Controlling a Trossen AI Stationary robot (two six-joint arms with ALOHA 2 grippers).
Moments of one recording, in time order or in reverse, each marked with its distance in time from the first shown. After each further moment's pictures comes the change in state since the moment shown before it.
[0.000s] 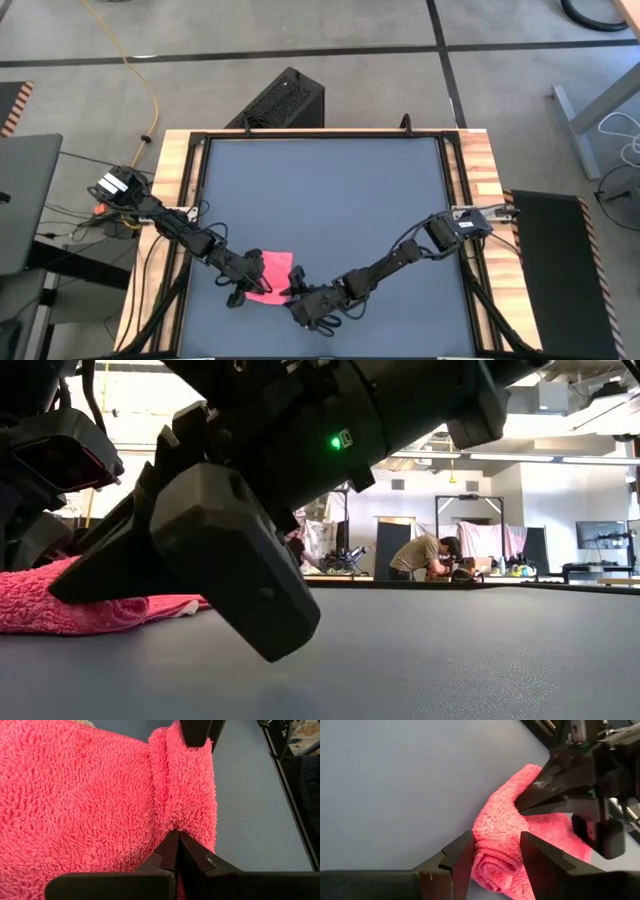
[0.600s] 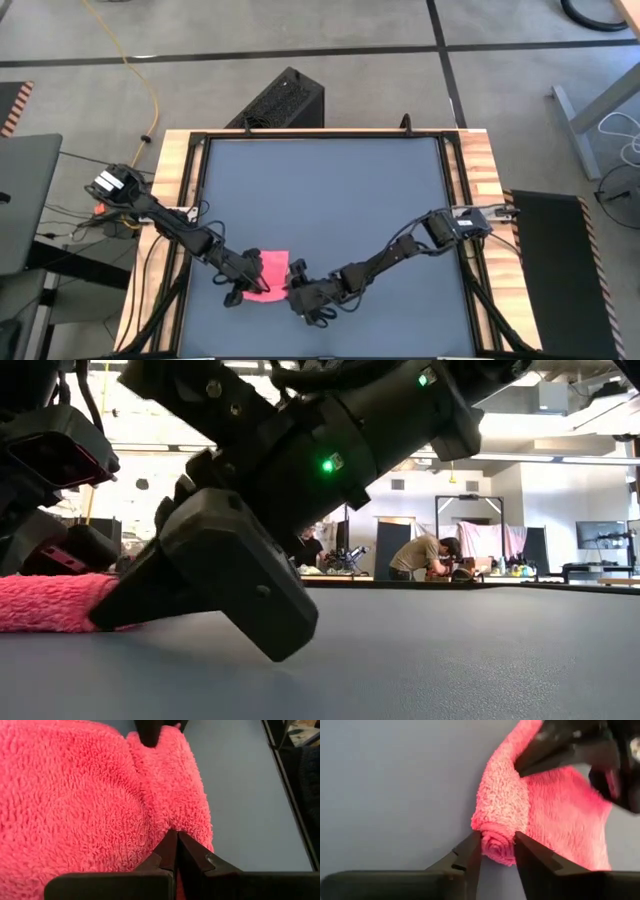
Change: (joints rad) left arm 0.000 -0.064 -0.002 -0.024 0.020 0.031; right arm -0.048 0.000 0.000 -0.092 -0.047 0.182
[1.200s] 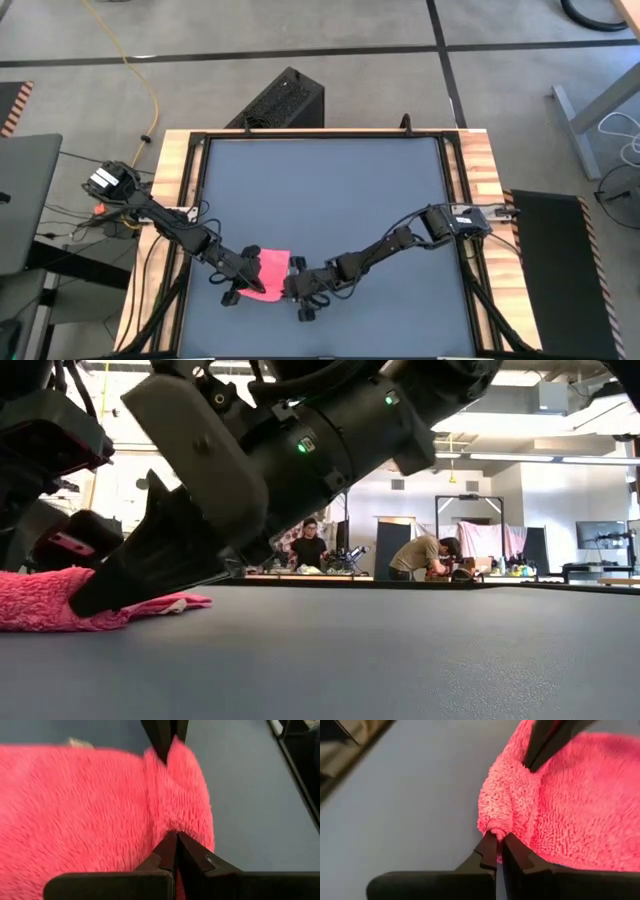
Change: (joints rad) left arm -0.001 -0.064 0.000 -0.016 -0.058 0.108; right arm -0.065 -0.002 0.000 0.023 -0.278 0.419
